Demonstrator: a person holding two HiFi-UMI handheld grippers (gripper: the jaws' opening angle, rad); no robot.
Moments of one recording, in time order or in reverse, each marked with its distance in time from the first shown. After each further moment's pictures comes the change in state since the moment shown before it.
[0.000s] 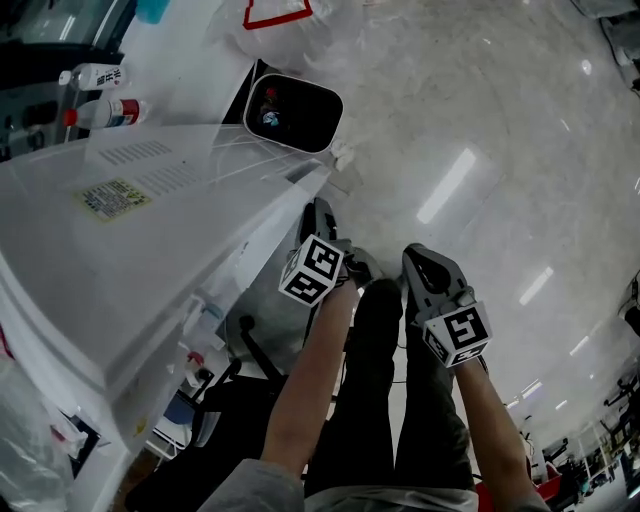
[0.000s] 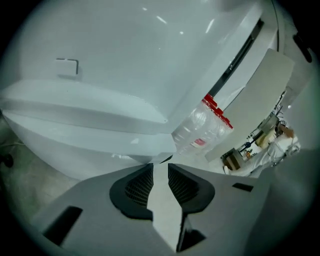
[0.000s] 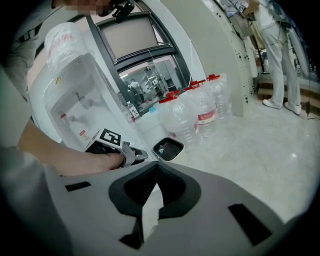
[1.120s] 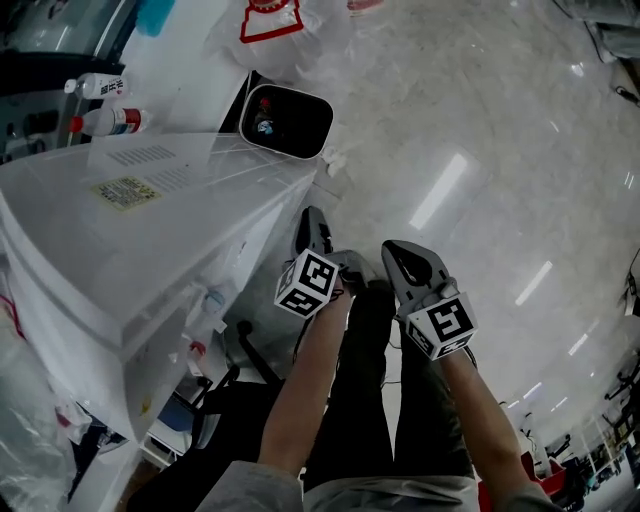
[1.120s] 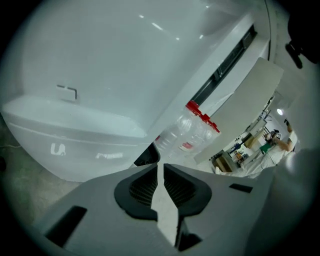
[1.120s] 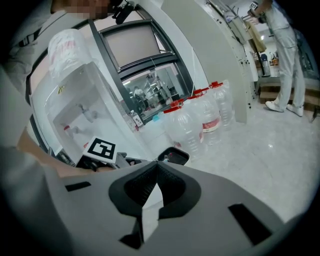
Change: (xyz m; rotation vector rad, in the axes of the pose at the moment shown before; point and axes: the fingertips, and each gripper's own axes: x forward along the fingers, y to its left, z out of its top) left arm -0.034 -0.029 0.013 0.014 -0.042 -0.108; right arm -0.001 0.023 0.035 0.004 -0.085 0.025
